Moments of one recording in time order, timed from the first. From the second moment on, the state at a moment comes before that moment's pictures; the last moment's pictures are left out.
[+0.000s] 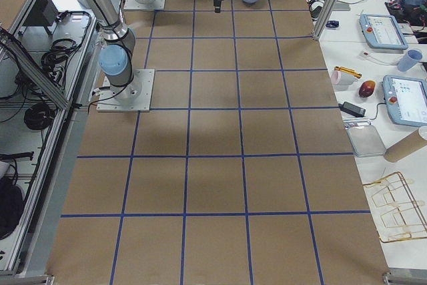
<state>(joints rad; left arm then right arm) -1.23 -1.97 -1.50 -1.34 1.34 0.31 1.58 -1.67 1.55 -1.46 -1.56 0.13</state>
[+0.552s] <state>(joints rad) -1.46 -1.80 -1.48 -1.42 1.55 0.23 1.58 -1.67 1.55 -1.46 -1.56 0.13</state>
